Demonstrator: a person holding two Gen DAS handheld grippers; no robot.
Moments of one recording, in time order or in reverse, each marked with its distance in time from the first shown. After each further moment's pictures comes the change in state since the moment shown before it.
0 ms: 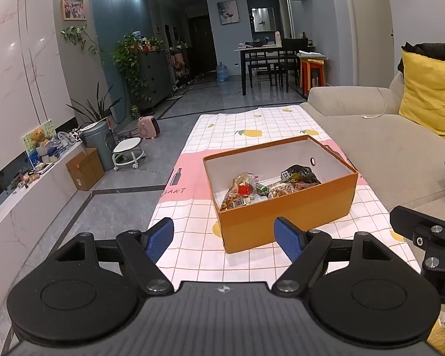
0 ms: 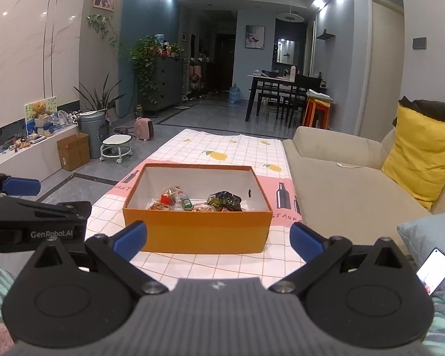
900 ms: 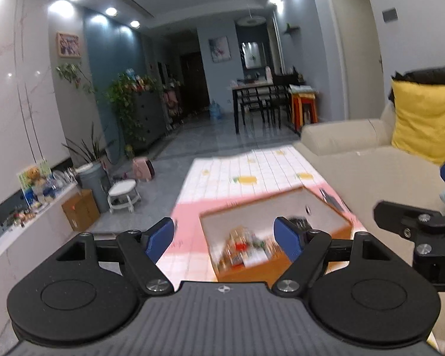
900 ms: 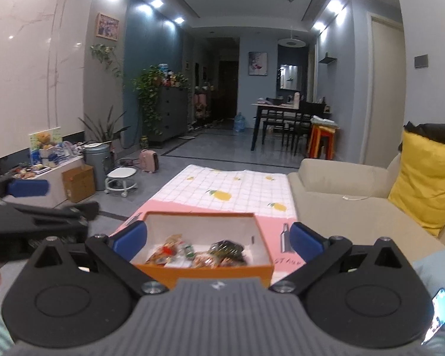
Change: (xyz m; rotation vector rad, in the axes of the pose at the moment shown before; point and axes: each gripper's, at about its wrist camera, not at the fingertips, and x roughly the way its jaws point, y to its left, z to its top) left arm 0.004 -0.001 0.049 0.034 -0.137 -0.034; right arm 0.010 -0.015 0.053 0.017 -0.116 0.041
